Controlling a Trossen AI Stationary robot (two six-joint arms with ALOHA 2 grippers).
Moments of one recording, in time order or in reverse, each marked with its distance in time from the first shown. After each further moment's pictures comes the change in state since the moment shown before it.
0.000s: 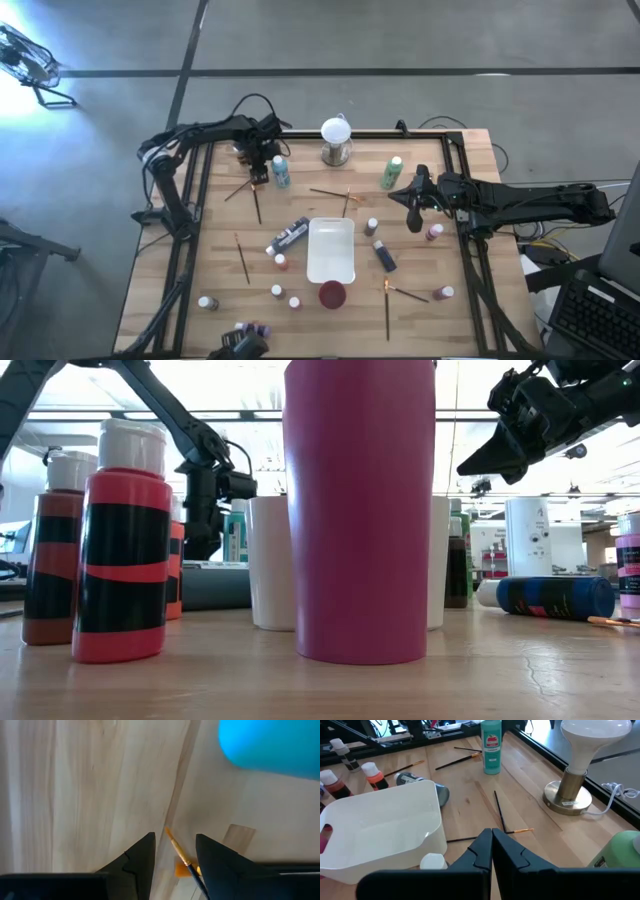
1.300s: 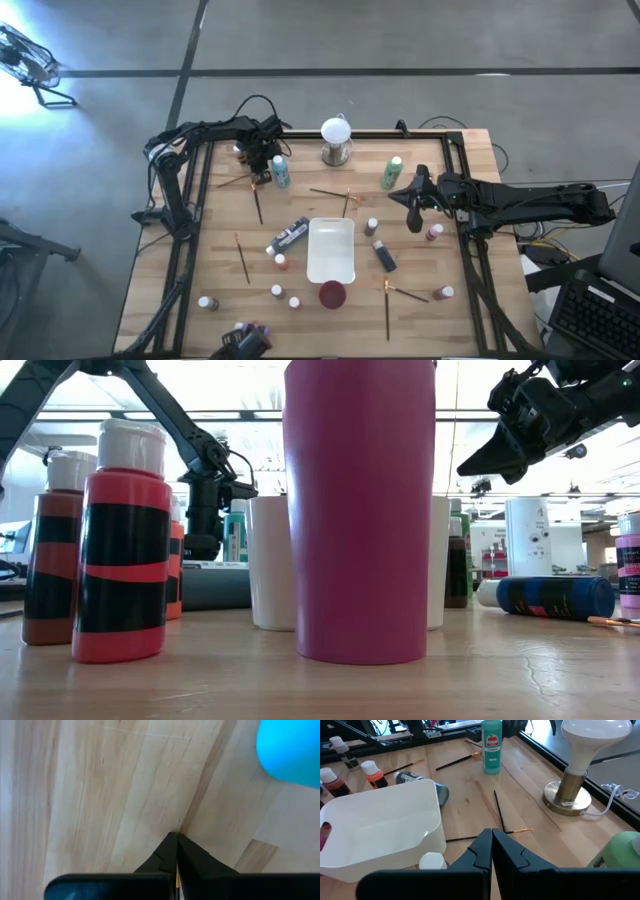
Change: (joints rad) left arm 0.005 0.062 0.001 0.029 -0.006 -0.091; right arm 0.000 0.000 0.000 -0.001 0.000 -0.011
